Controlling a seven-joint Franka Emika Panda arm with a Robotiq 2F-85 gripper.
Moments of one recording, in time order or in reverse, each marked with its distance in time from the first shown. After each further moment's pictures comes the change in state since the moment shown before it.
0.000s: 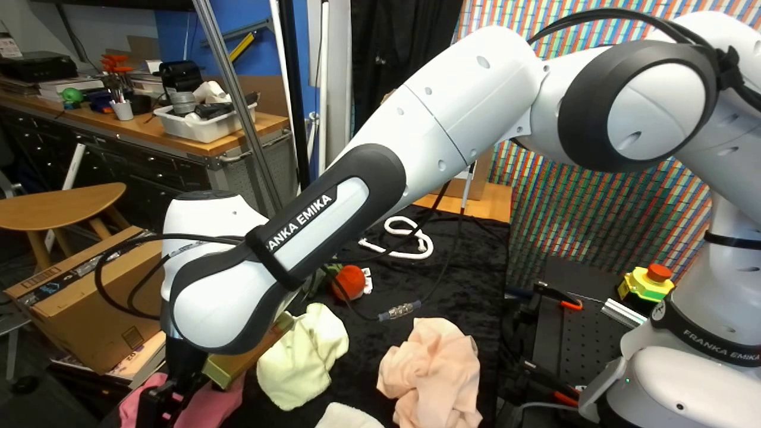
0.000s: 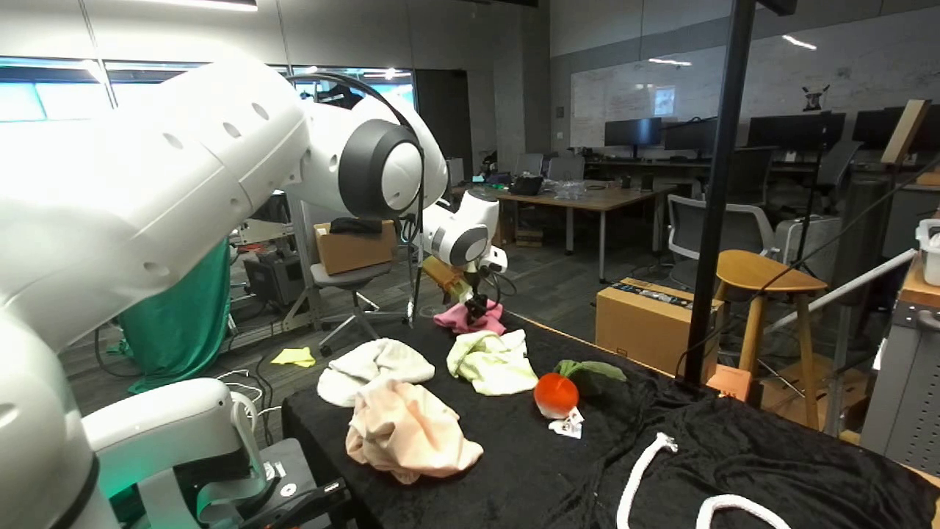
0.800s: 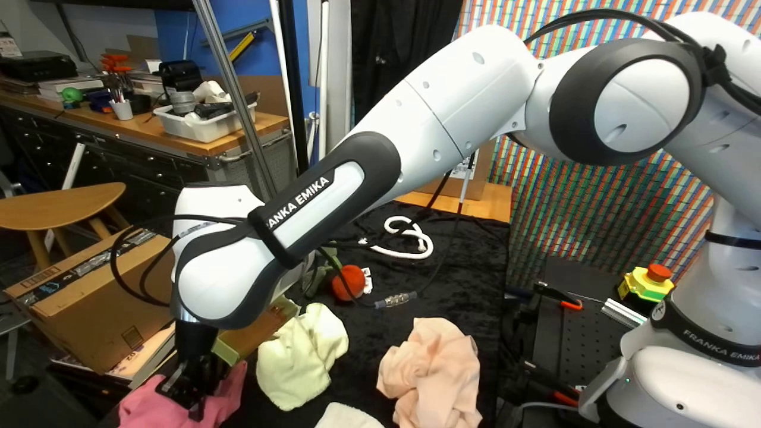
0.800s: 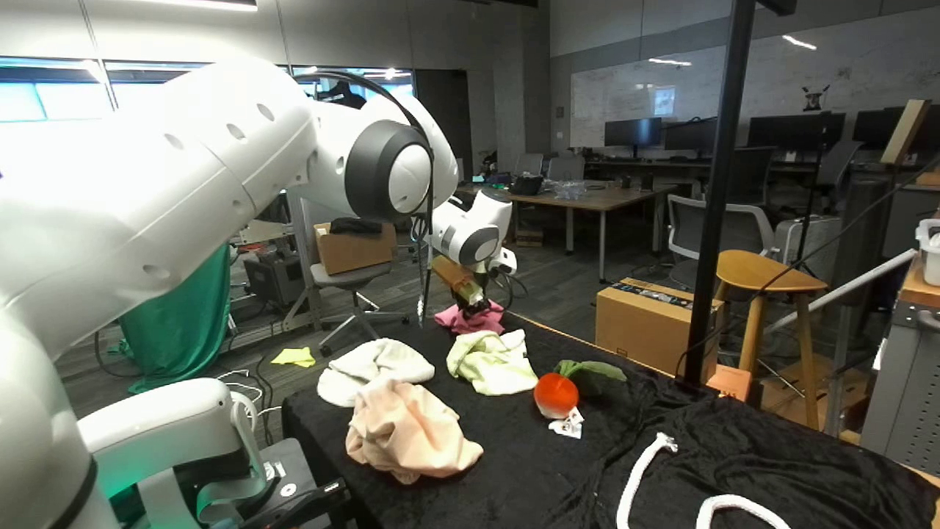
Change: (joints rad) arm -0.047 0.003 0.020 0.009 0.025 -0.043 -0.058
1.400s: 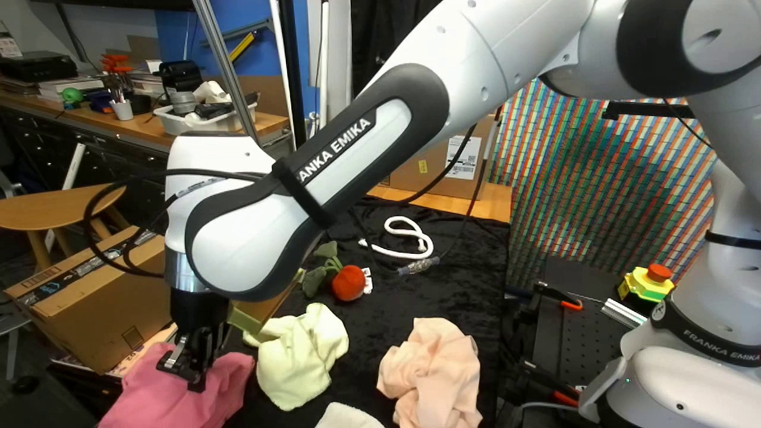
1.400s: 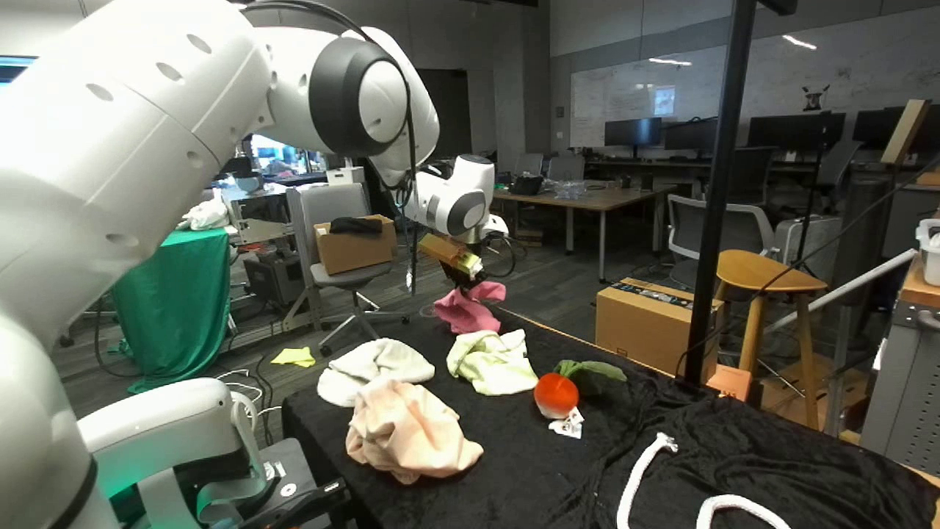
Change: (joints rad) arm -0.003 -0.235 -0.005 -0.230 -0.086 0.069 -0.077
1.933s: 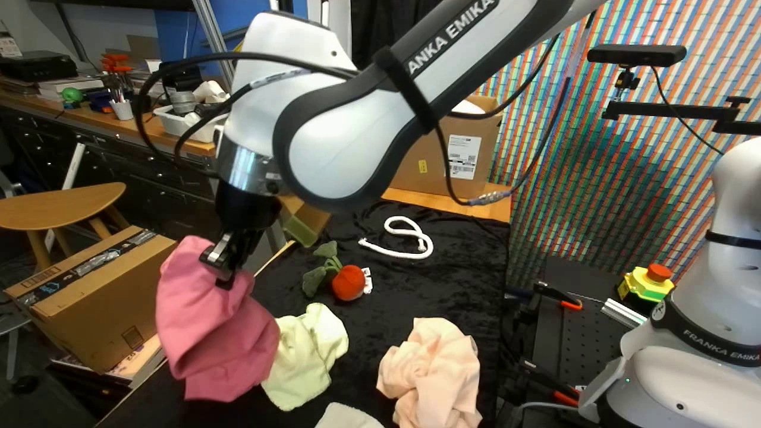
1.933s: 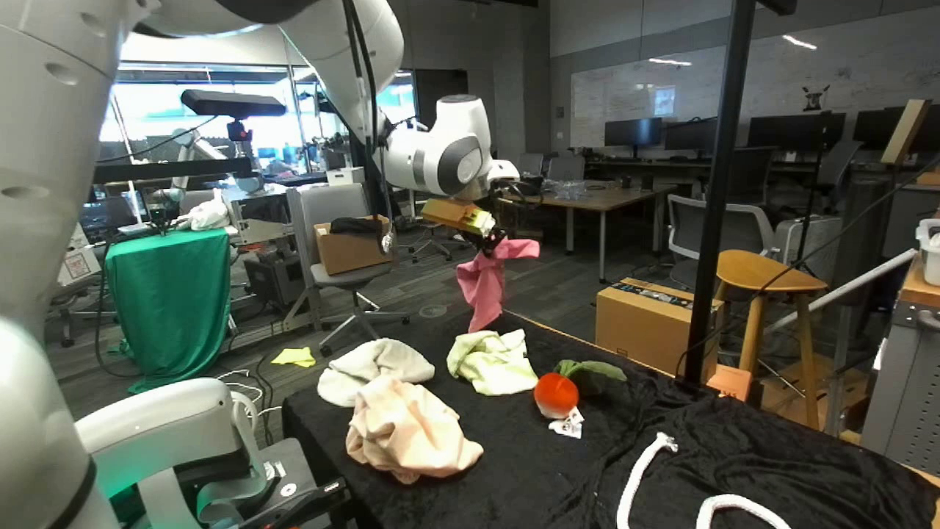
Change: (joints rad) arm -0.024 -0.384 -0.094 -0.375 -0.039 0.210 0.001
